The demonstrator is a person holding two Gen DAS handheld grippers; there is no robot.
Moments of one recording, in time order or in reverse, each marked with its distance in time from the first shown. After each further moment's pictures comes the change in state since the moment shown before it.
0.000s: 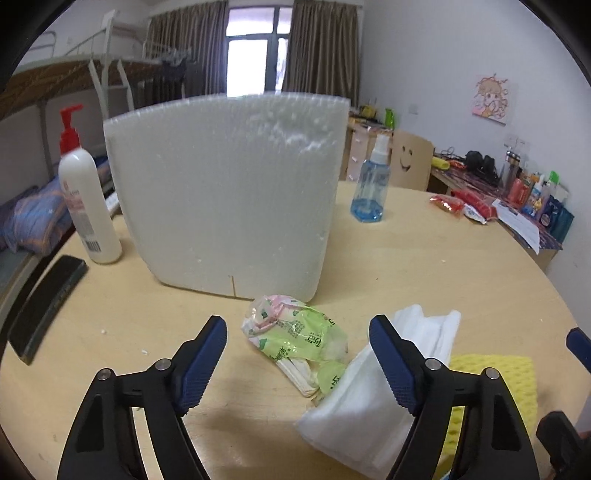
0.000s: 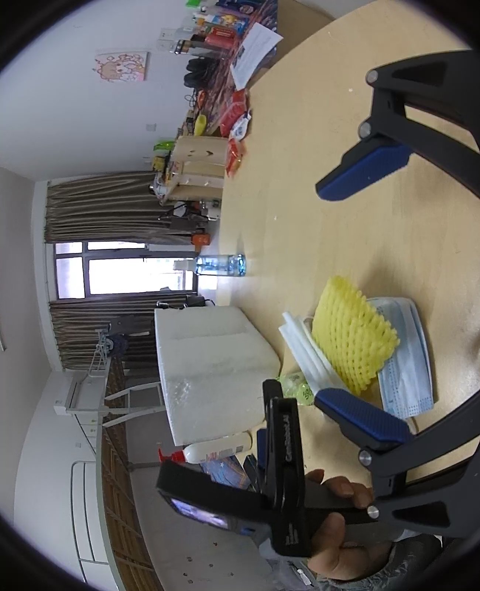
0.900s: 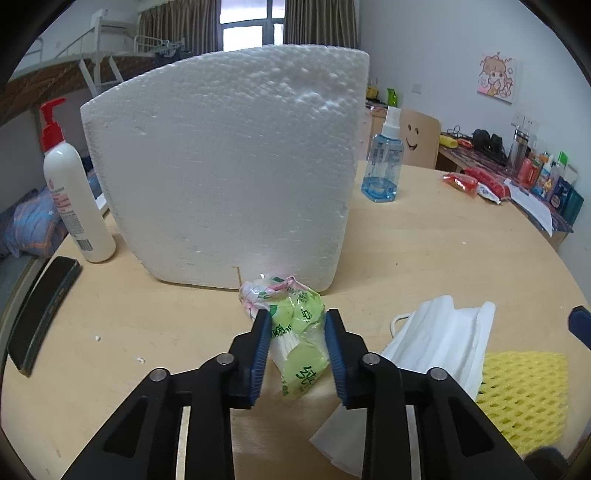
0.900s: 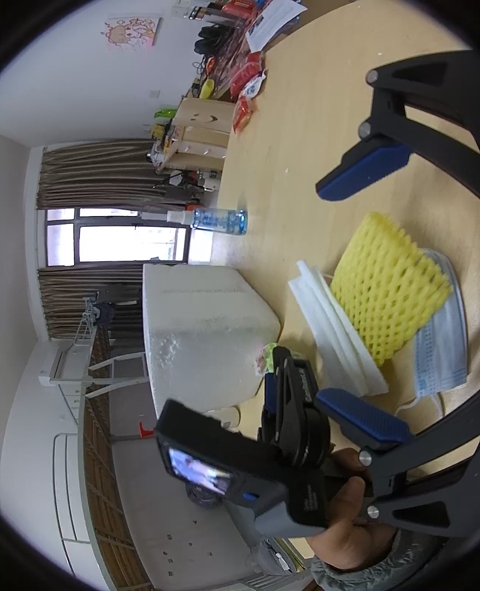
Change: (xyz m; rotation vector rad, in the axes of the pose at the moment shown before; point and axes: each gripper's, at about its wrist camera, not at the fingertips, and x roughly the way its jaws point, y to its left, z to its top) left arm 0.009 0.014 0.002 0.037 0.058 0.021; right arm 0.031 0.028 0.017 -0.069 0.051 0.103
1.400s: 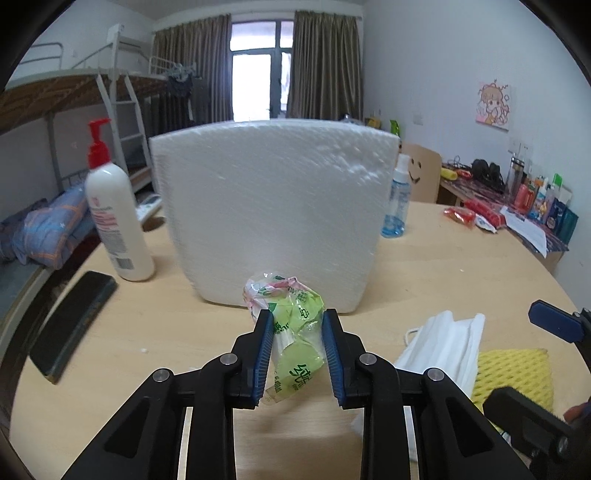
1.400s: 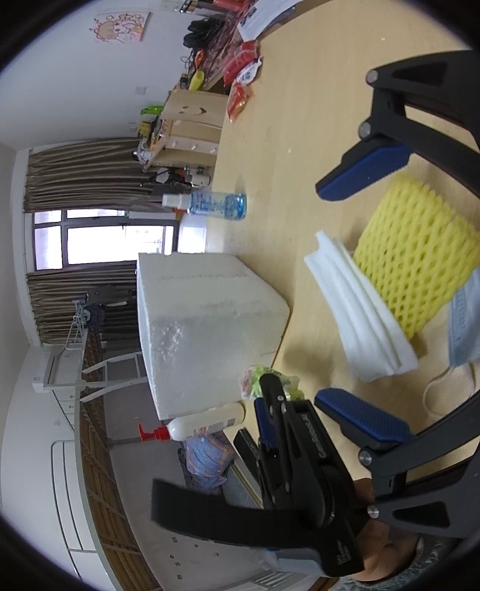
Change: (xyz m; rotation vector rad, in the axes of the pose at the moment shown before) left arm -0.042 0.028 -0.003 -0.013 -0.135 0.016; right arm 0.017 0.013 0.019 0.038 0.048 0.015
